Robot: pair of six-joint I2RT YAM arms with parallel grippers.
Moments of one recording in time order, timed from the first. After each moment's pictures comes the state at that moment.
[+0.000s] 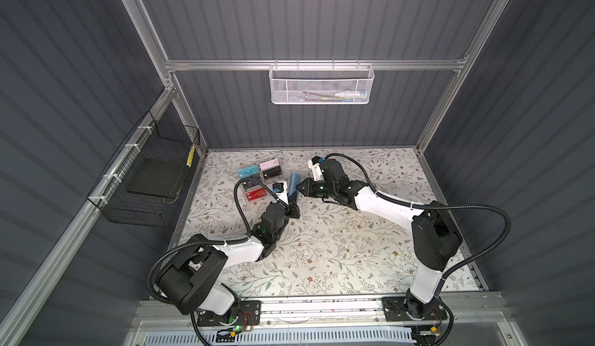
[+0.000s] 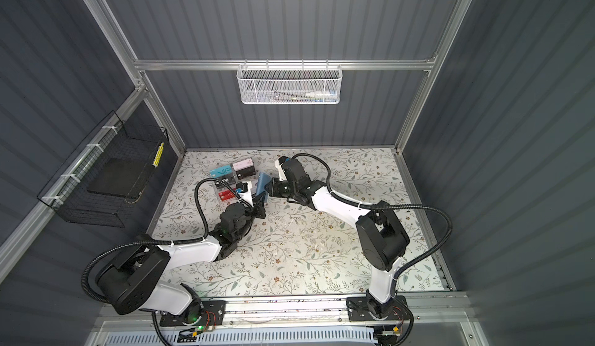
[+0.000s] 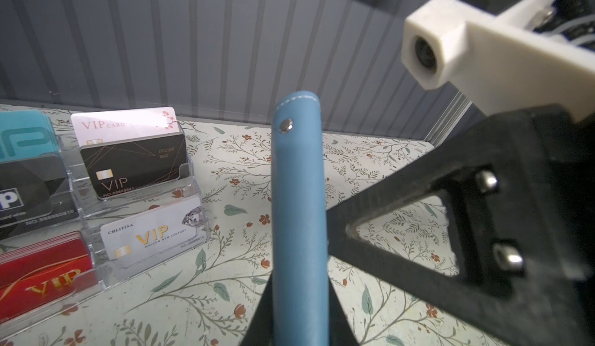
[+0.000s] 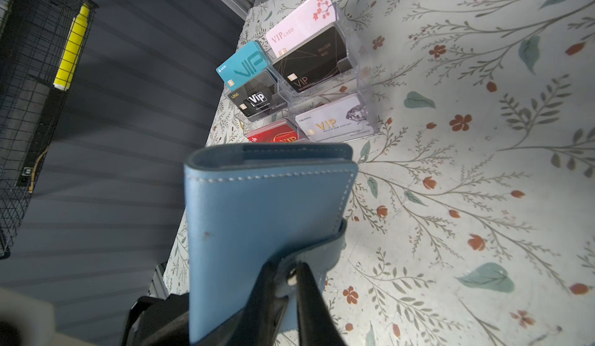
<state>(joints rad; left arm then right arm) -0.70 1.47 0.51 0.79 -0.30 -0.32 0.70 1.82 1.35 -0.09 -0.29 0.69</state>
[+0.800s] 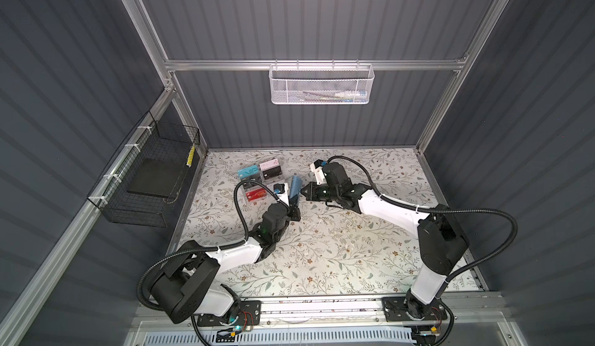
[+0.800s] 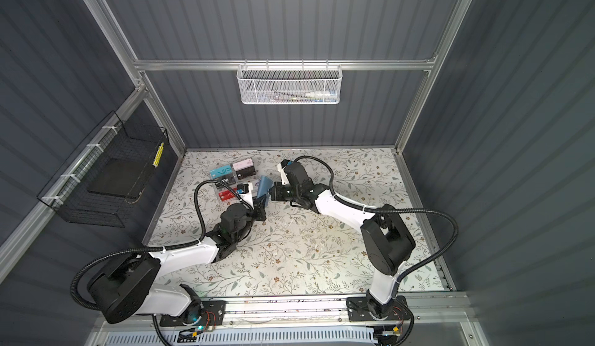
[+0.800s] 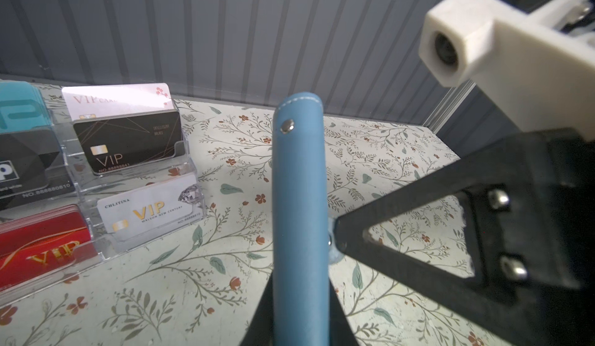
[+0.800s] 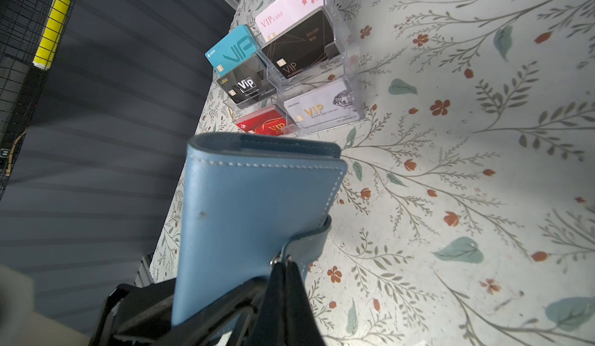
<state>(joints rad) -0.71 1.40 0.54 0.61 -0.30 -0.38 0.70 1.76 1.27 -0.11 -0.26 0.64</state>
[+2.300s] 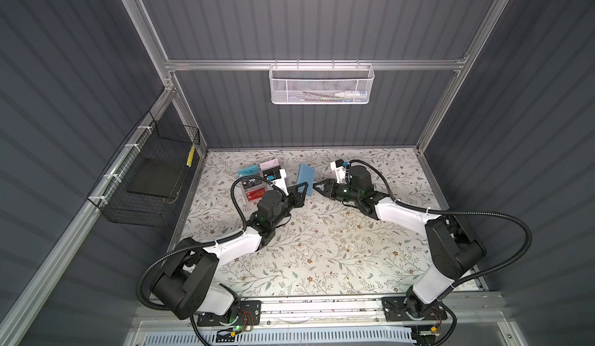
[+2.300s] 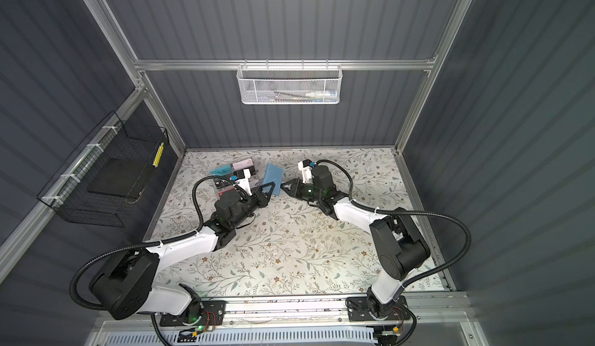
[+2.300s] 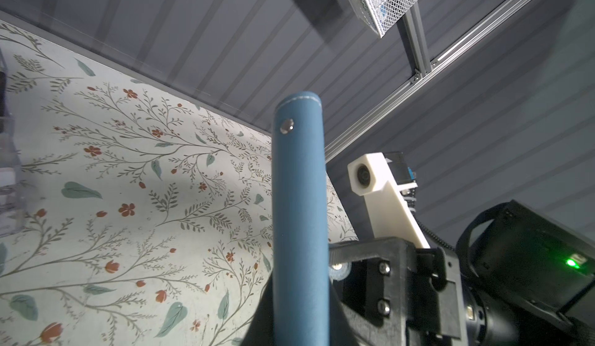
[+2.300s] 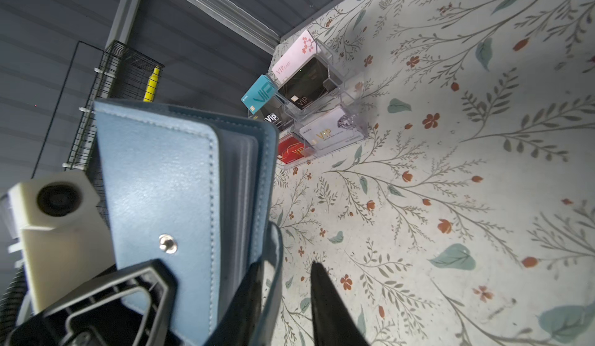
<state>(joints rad) -0.63 1.44 0.65 0.71 0.07 -0.80 0.52 1.68 0.99 0.32 -0.53 0.83</state>
